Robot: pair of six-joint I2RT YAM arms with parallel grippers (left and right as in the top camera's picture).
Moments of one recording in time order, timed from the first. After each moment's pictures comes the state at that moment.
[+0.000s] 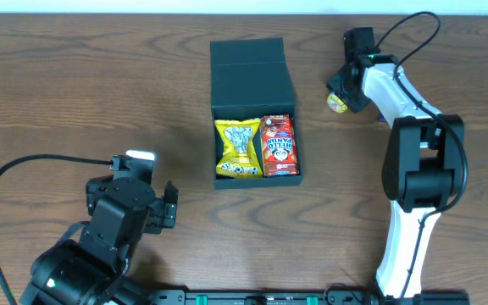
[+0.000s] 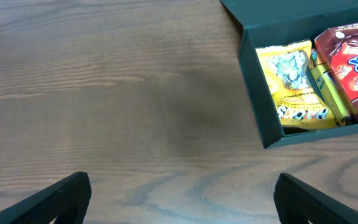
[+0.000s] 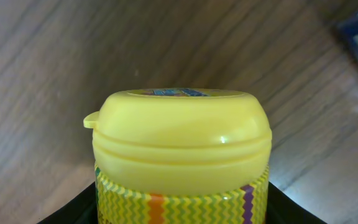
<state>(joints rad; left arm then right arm) -0.54 0.72 0.97 -1.07 -0.37 -0.24 0.08 2.28 1.75 -0.72 0.10 0.85</state>
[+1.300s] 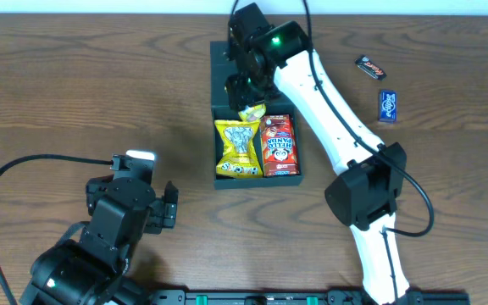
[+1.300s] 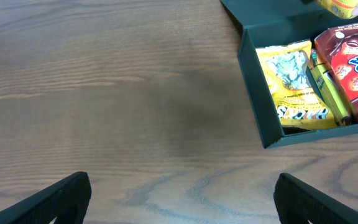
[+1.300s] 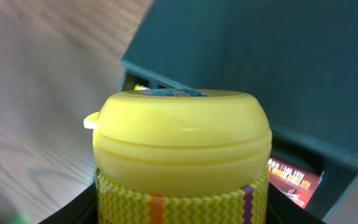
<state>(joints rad) -0.54 0.72 0.97 -1.07 -0.37 -0.24 0.55 2.29 2.33 -1.35 -0.15 0.10</state>
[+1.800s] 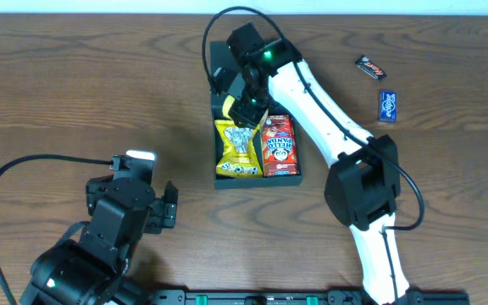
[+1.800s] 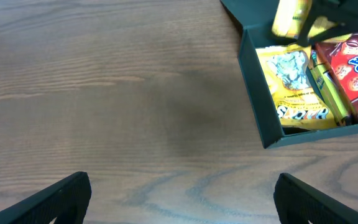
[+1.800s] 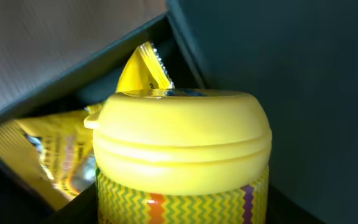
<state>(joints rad) -0.54 0.72 0.97 -1.07 -0.37 -0.24 0.55 2.29 2.12 -1.20 -0.15 -0.58</state>
